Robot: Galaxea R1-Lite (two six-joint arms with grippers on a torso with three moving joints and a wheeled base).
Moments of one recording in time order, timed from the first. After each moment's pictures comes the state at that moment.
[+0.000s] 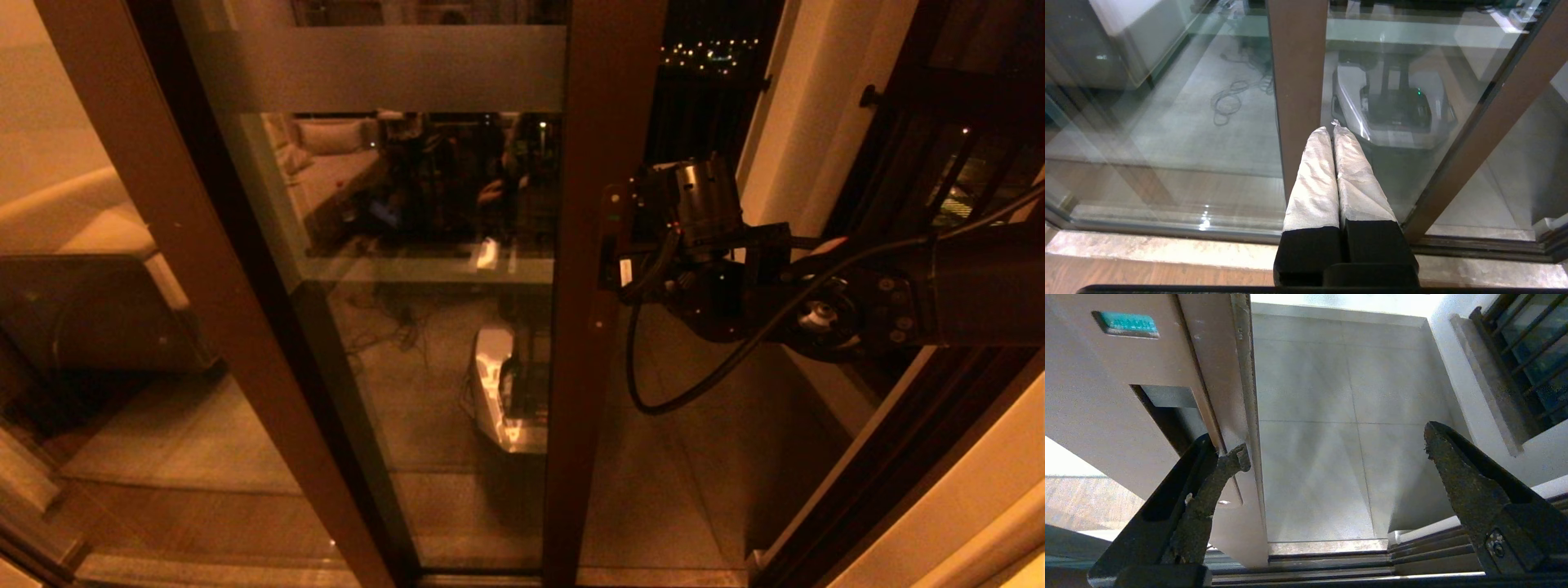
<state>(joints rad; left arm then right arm) 0.00 0.00 -0.04 0.10 0.00 -0.01 0.55 1.94 -1.47 -0.11 -0.69 0.12</state>
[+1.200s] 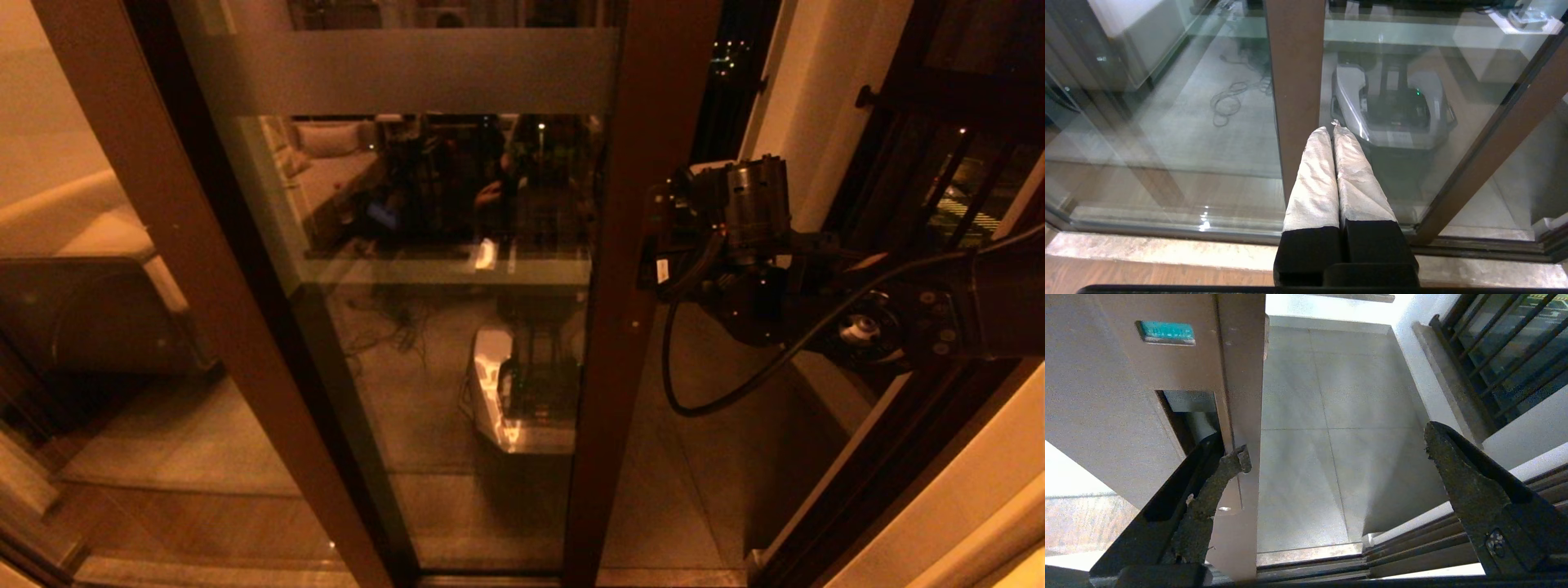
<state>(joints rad) 0.00 0.00 -0.04 0.10 0.00 -0.01 0.52 1.89 -1.35 -0.25 -0.69 0.04</state>
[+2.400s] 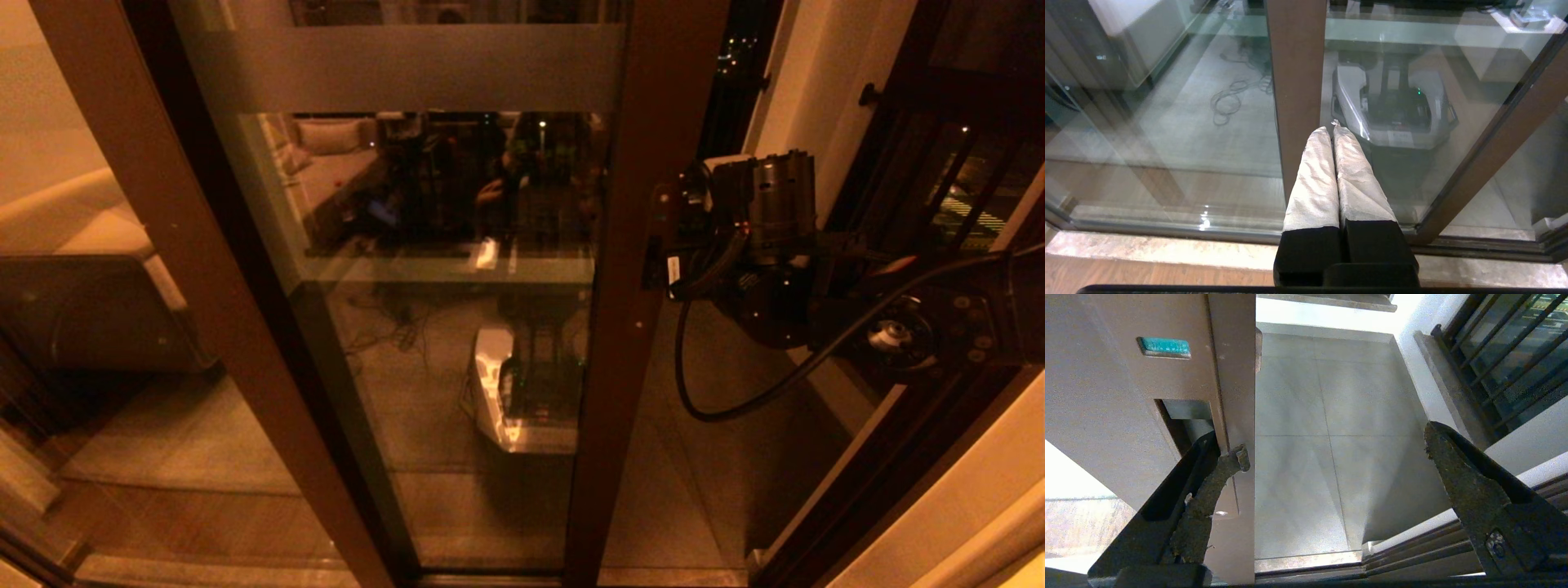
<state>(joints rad) 0.00 0.00 -0.04 0.10 0.00 -0.01 0.49 1.85 -1.29 -0.28 -0.68 0.00</state>
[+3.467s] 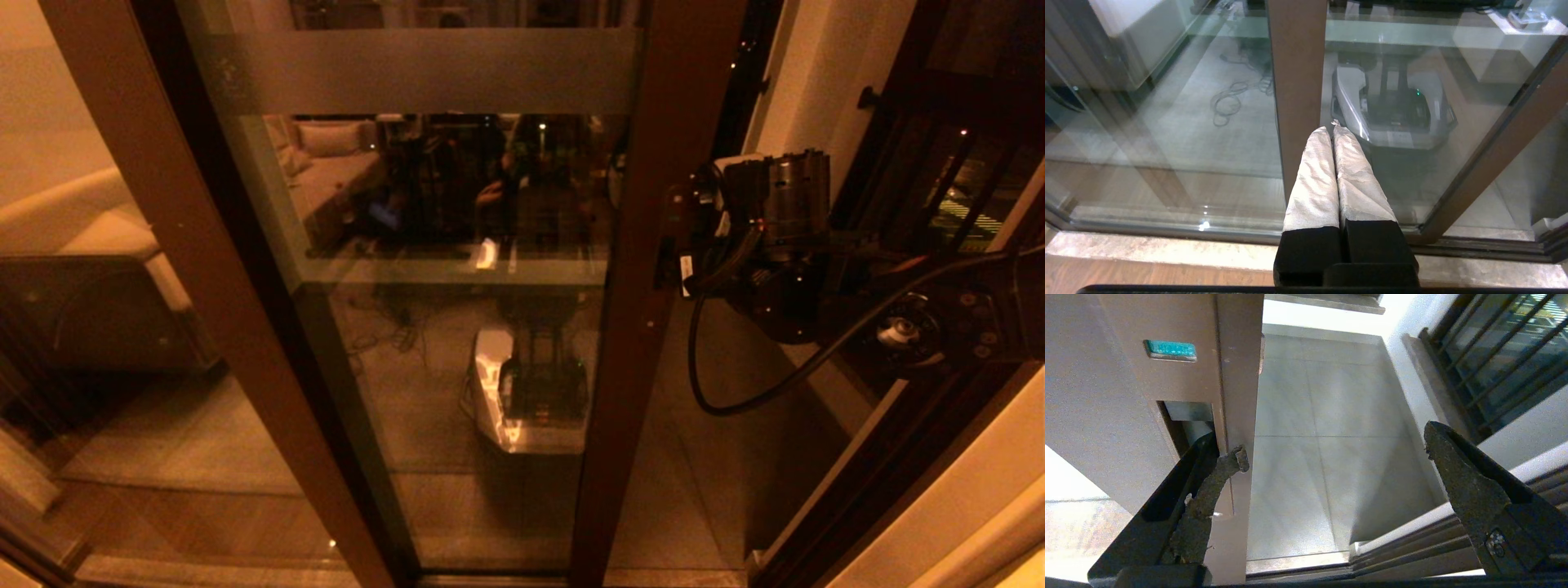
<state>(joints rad) 0.00 0.00 -0.04 0.10 0.00 -0.01 0.42 1.84 -1.27 -0.32 -0.68 -0.03</state>
